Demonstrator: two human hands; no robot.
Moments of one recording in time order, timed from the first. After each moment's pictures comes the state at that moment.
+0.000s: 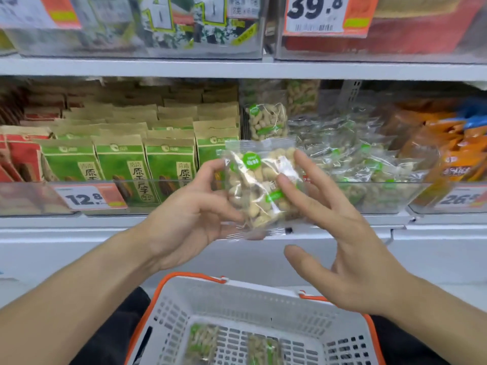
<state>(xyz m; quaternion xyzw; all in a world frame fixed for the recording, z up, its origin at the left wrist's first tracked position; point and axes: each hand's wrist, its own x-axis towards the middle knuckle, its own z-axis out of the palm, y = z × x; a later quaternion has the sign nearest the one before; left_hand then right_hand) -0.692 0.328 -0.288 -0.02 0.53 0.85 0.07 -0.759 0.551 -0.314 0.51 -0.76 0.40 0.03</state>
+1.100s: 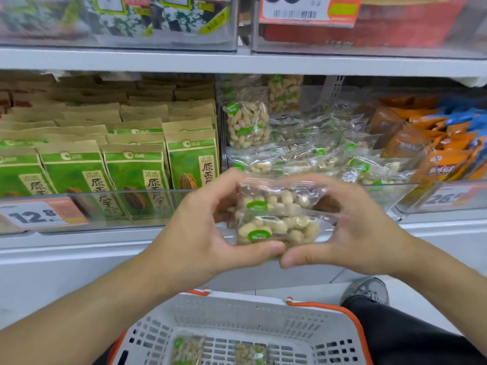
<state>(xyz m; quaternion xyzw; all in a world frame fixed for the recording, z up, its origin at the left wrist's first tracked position) -0.718 0.350 -0.300 0.11 0.82 0.55 -0.14 -0.816 0.557 -0.295 0.47 -0.75 0.46 -0.10</state>
